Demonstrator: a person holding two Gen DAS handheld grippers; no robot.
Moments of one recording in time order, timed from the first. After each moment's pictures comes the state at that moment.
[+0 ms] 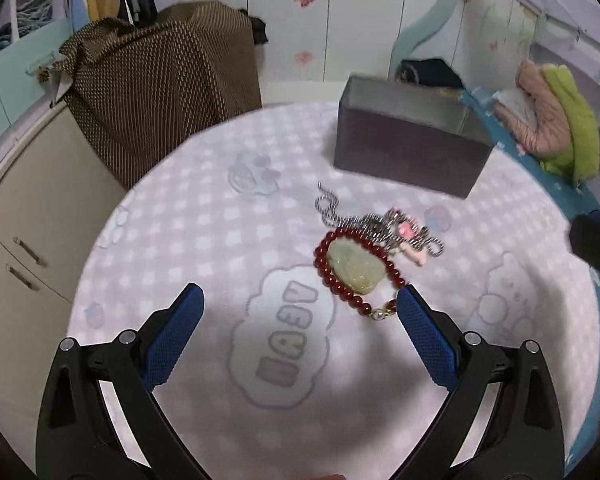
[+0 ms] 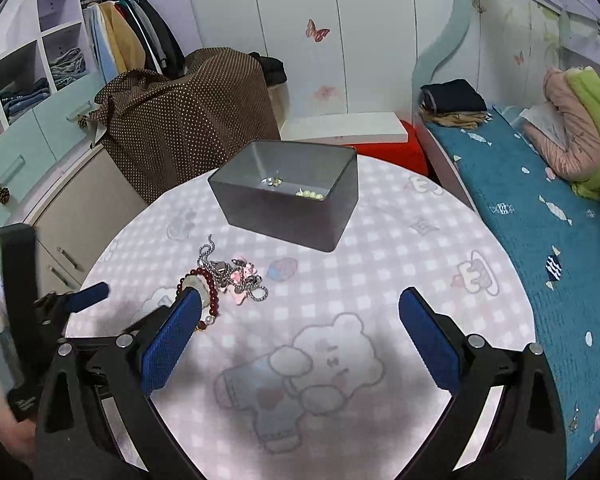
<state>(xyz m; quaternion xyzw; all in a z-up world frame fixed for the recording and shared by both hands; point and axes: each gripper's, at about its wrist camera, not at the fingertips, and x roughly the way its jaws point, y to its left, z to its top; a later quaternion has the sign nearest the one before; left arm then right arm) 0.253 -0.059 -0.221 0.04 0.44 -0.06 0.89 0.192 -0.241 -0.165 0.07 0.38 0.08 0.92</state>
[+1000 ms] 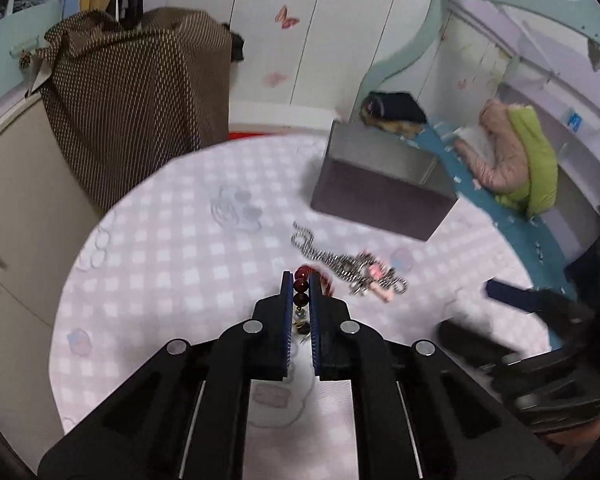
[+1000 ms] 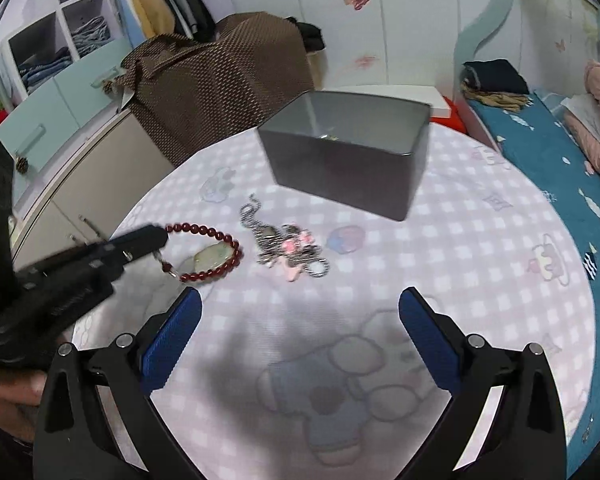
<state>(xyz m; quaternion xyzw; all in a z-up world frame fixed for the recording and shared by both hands) 0.254 -0.023 -0.188 -0.04 0.39 -0.14 0.91 0.211 -0.198 -0.192 0.06 0.43 0.15 0.89</state>
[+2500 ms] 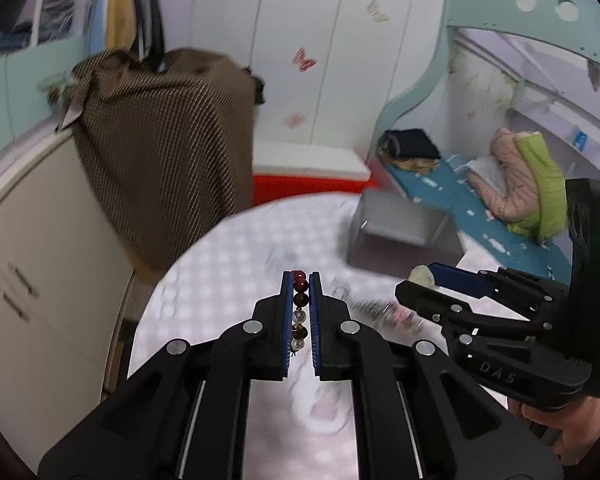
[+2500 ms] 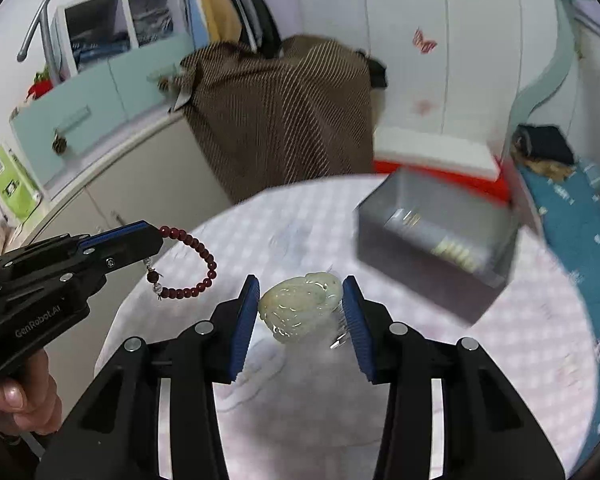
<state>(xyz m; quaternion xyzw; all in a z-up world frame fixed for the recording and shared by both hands) 0.246 0.012 -0.124 -0.02 0.33 -0.12 0.94 0.246 -0.146 -0.145 0.01 0.36 0.22 0.91</state>
